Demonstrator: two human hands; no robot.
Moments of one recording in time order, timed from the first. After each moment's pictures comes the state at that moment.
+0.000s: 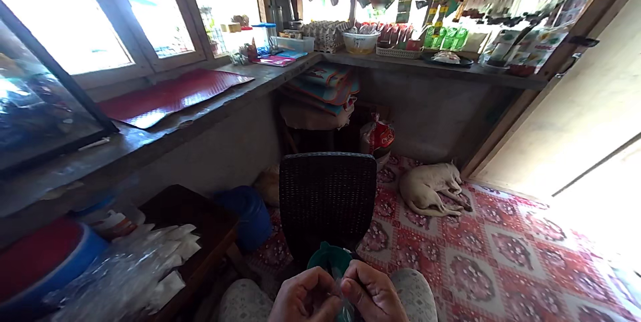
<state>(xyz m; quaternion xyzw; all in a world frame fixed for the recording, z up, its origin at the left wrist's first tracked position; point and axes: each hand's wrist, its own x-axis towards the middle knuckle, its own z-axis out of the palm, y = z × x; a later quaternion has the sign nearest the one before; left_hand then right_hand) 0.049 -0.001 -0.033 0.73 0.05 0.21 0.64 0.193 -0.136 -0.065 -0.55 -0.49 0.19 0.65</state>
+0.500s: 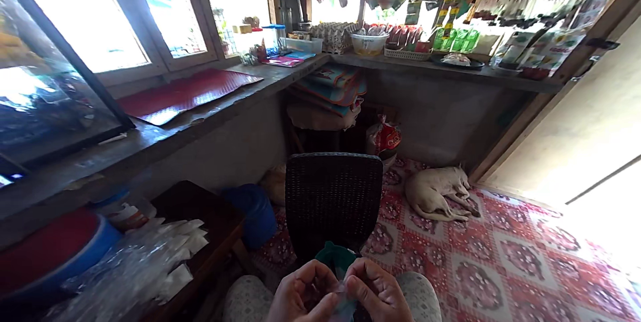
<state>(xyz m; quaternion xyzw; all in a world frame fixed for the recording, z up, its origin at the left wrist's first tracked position) 0.042 0.004 -0.033 0.71 0.08 0.22 0.66 0.187 -0.137 -0.066 -0.50 -0.42 0.26 0.71</state>
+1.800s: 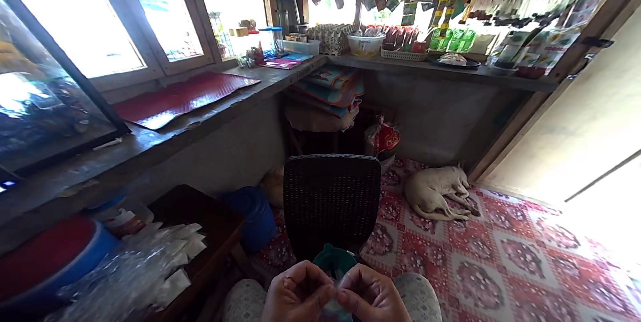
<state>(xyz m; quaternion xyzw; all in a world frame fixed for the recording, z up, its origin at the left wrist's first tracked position) 0.049 0.006 -0.040 0.68 0.09 0.29 0.67 0.185 -0.139 -0.062 -0.49 -0.39 0.32 0.71</state>
